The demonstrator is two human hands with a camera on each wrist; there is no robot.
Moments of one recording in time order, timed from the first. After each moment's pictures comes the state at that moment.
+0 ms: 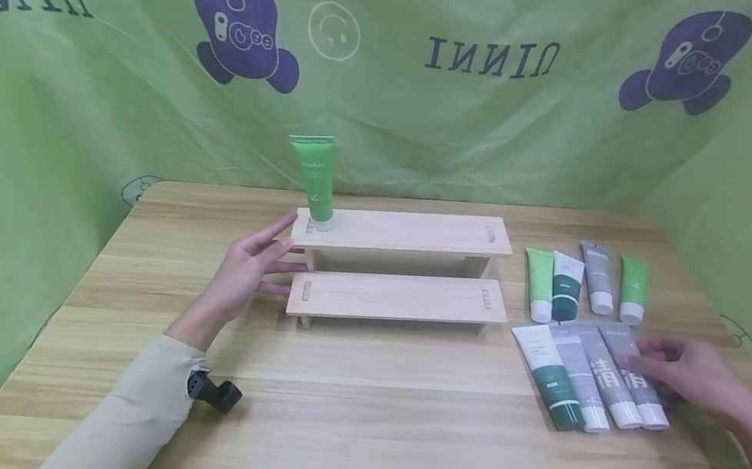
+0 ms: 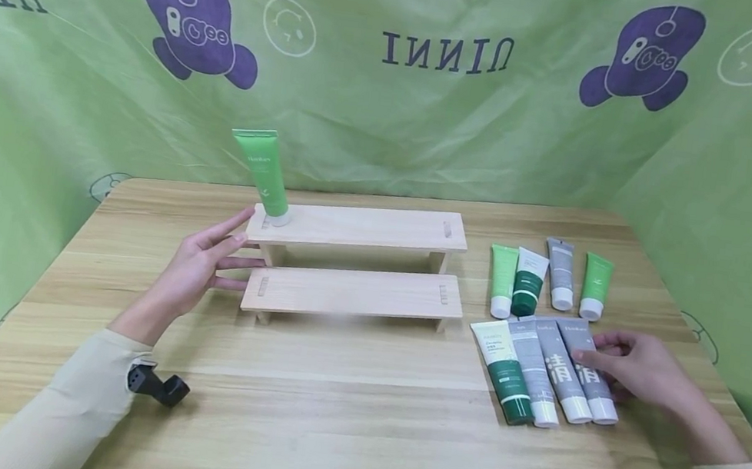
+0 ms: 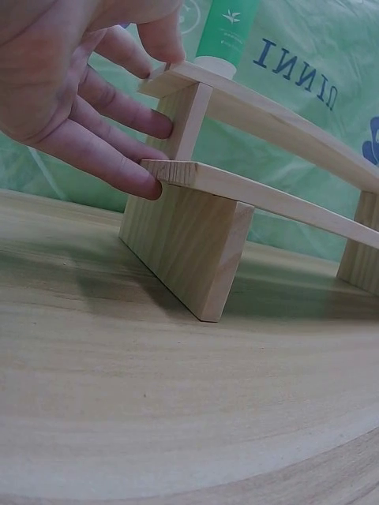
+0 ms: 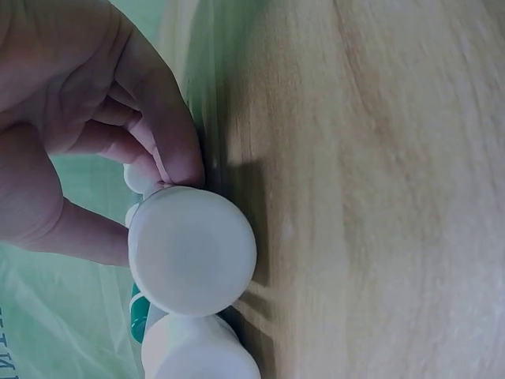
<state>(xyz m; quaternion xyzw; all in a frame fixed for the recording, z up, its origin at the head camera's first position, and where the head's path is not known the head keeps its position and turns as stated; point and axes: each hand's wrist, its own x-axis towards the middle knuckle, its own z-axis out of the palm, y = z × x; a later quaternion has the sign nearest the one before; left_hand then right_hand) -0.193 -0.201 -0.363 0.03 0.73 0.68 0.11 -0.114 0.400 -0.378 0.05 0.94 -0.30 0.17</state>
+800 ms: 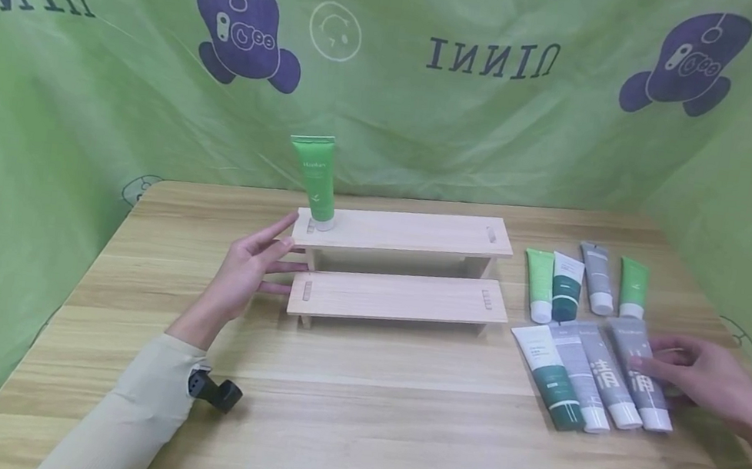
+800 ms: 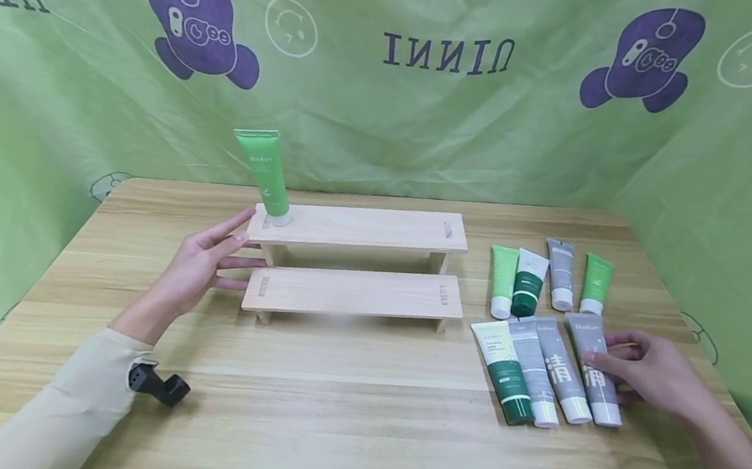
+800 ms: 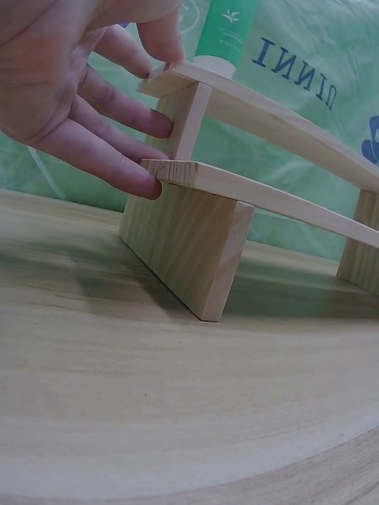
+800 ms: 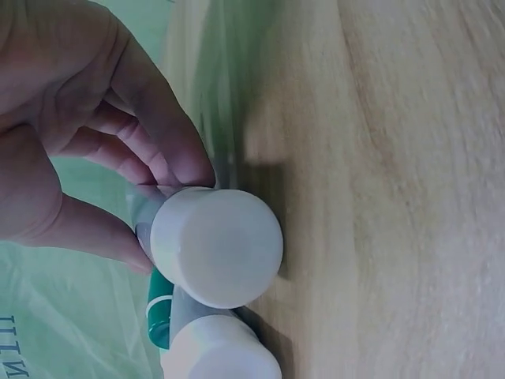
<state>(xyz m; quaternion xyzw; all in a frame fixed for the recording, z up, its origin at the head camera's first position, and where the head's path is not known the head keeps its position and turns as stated) -0.192 -0.201 -0.363 0.03 0.73 0.68 0.11 -0.105 0.404 -0.371 0.06 0.93 -0.33 0.15</state>
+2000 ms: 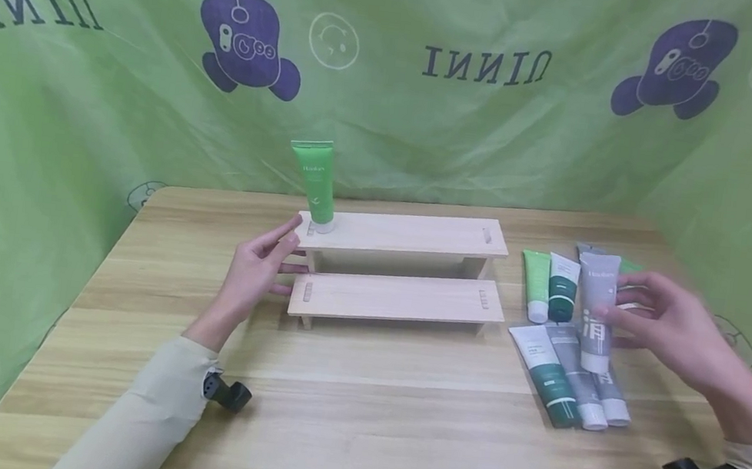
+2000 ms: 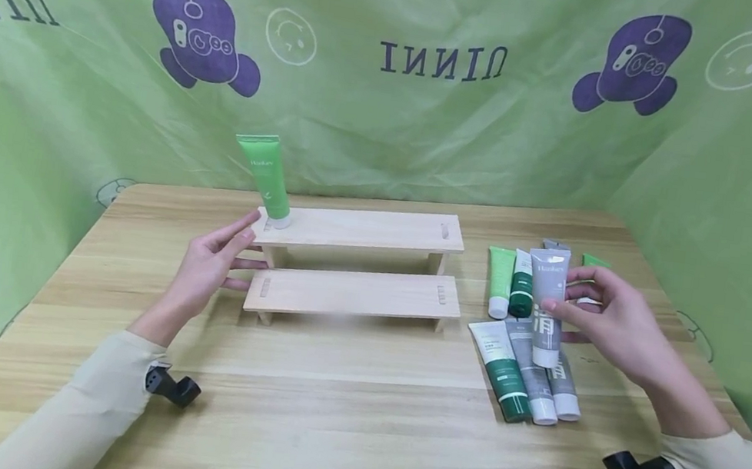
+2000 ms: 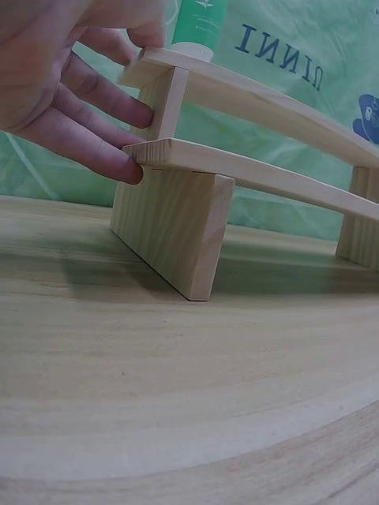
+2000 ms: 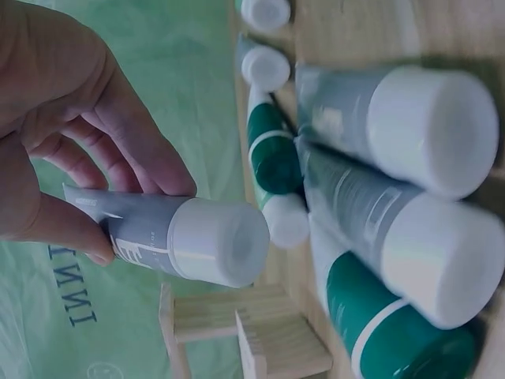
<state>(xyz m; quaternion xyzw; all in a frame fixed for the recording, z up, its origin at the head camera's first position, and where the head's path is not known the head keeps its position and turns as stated) -0.189 -0.188 -0.360 -0.01 0.76 0.65 0.05 -0.120 0.338 -0.319 -0.03 0.90 -0.43 0.05</state>
